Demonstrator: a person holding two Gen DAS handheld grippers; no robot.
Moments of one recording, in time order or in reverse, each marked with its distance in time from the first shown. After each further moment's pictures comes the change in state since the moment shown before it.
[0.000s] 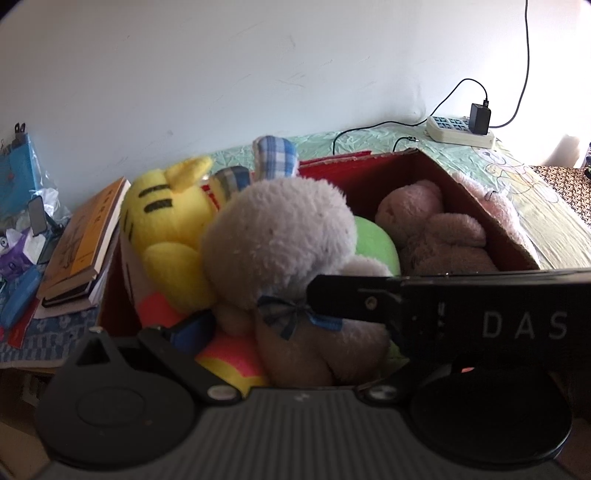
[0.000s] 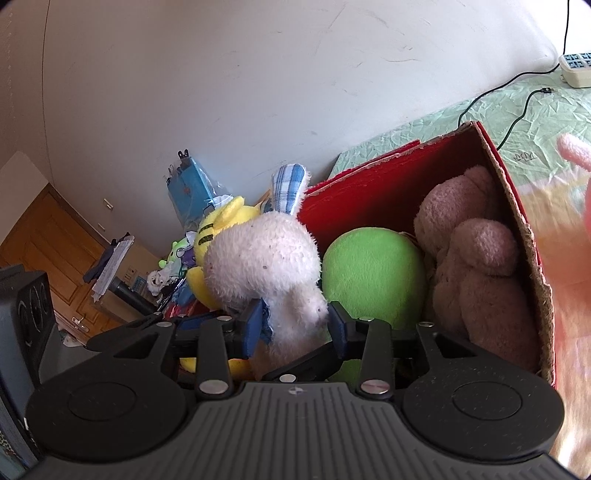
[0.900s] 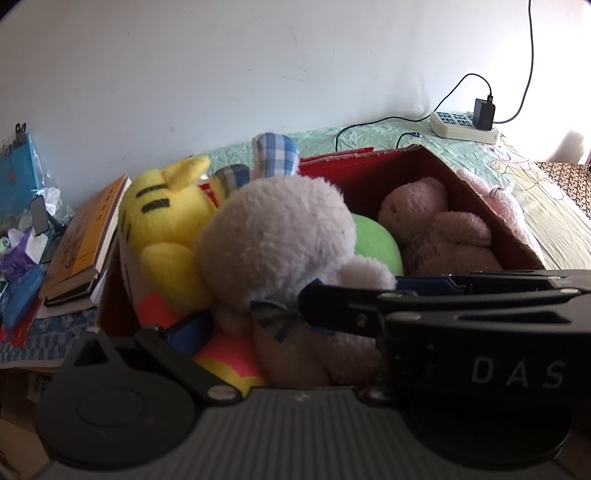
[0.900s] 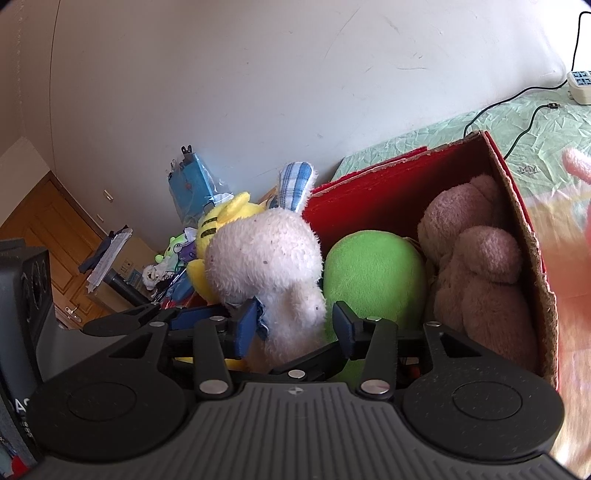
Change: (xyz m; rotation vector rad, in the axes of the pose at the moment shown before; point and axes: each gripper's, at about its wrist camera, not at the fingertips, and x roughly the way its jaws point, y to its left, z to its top) left arm 0.006 -0.002 0.002 0.007 0.010 0.009; right arm 0.002 0.004 -0.005 -0.053 -0.015 -0.010
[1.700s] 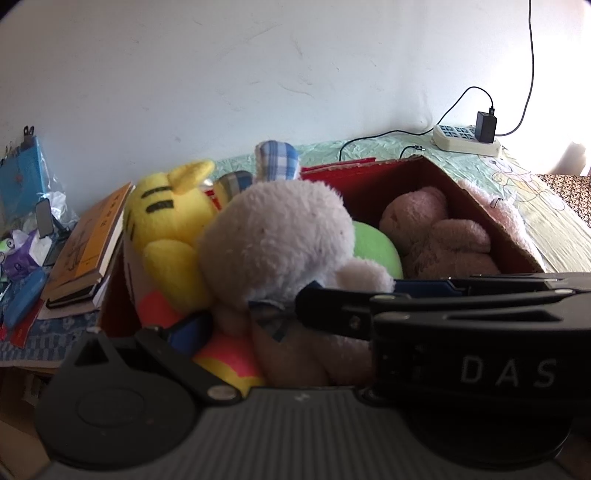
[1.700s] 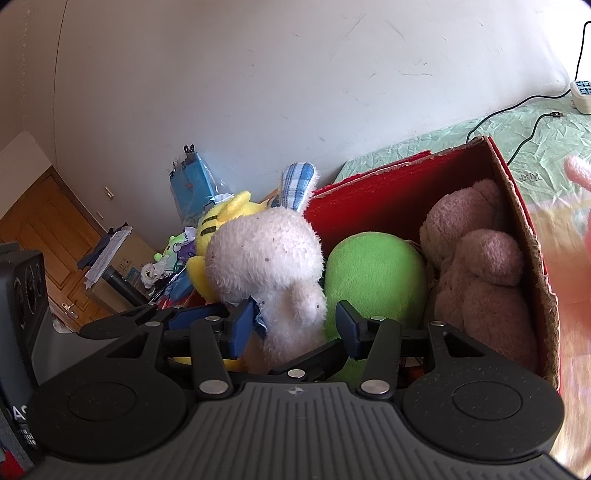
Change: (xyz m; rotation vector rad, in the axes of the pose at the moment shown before) left arm -0.004 -0.002 -0.006 -0.018 -0.051 0.015; right arm 0.000 0.001 -0.001 -0.023 -0.010 -0.004
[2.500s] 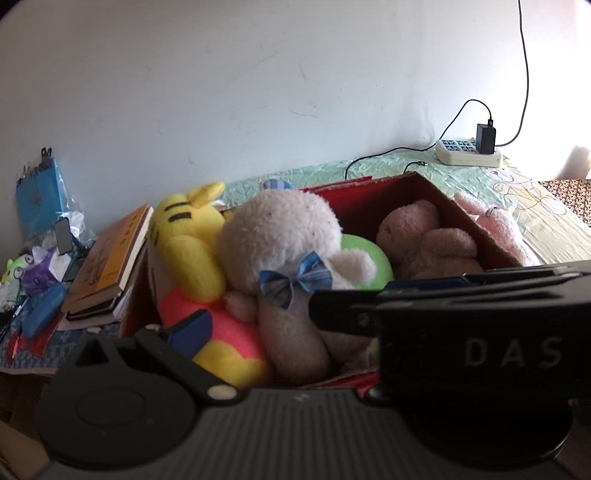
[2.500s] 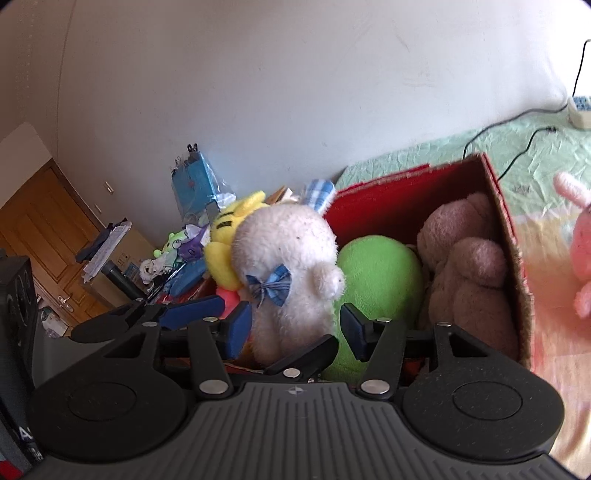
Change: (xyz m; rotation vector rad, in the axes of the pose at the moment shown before) left arm -0.029 -0.009 -0.008 0.020 -0.073 0.054; right arm -0.023 0.012 -0.003 -0.042 -0.018 -0.015
